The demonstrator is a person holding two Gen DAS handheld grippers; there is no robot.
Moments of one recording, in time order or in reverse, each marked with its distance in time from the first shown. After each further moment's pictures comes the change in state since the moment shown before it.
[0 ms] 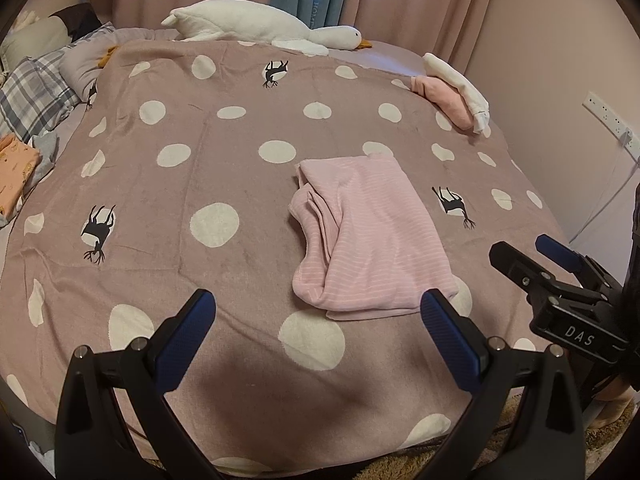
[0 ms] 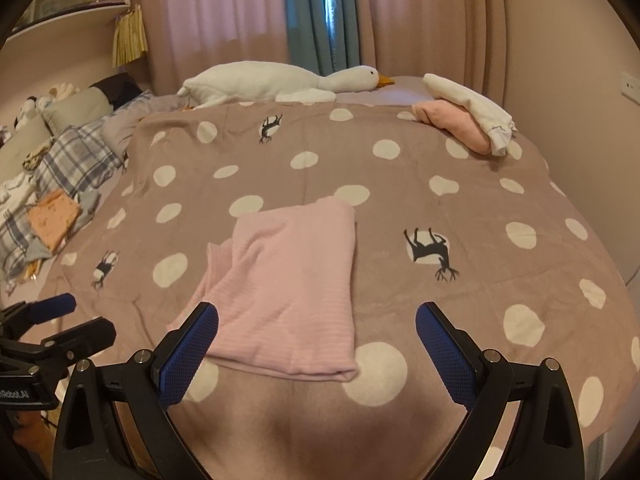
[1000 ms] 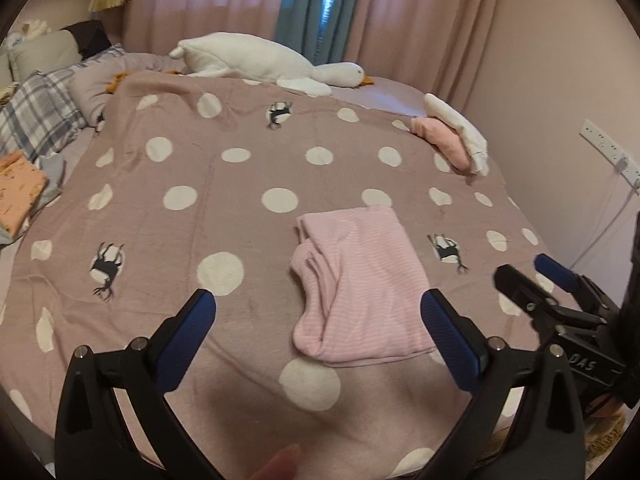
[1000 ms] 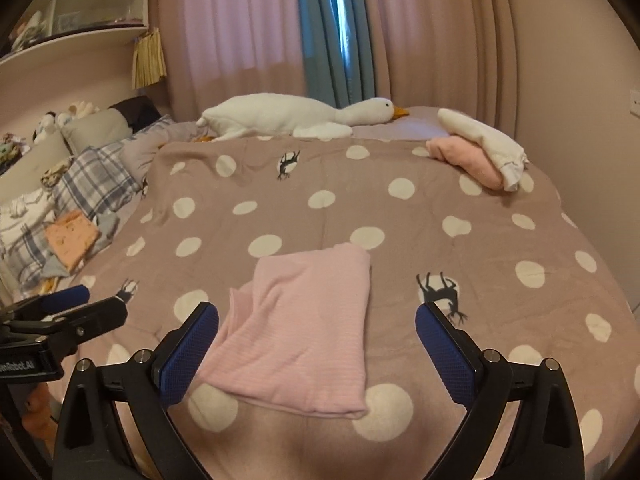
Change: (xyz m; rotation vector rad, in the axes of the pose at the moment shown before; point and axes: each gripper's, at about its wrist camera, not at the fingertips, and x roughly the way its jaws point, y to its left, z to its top) left arm -0.023 0.001 0.028 -0.025 -0.124 0.019; right arm -0.013 0.000 0.027 -0.015 -0.103 0.063
